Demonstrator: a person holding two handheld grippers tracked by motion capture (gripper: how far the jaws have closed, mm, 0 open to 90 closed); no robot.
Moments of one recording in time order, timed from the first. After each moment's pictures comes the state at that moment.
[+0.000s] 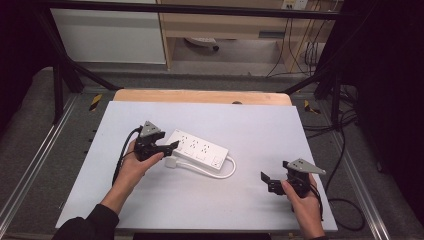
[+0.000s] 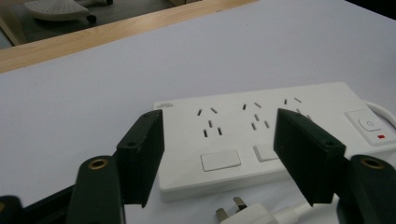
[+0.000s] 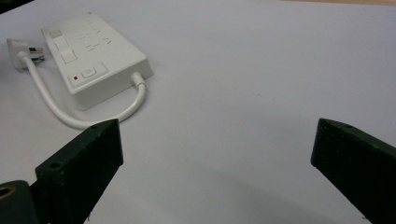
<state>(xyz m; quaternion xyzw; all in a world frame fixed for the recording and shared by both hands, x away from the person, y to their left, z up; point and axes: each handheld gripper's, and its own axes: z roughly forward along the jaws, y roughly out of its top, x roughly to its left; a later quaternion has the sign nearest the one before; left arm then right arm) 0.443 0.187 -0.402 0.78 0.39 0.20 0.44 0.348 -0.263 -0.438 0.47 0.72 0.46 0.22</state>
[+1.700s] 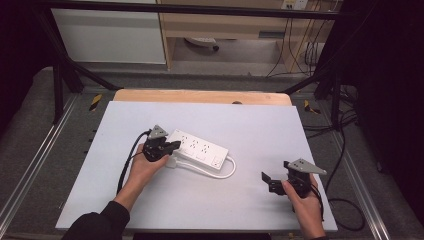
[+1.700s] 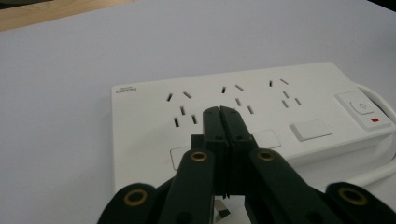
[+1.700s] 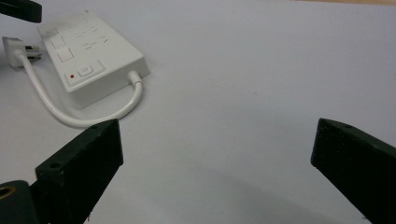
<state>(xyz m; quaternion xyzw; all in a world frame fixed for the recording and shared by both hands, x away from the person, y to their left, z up) 0.454 0.174 -0.427 0.79 0.38 0.15 0.45 0.348 -0.265 -0.437 0.47 0.72 0.46 0.22</state>
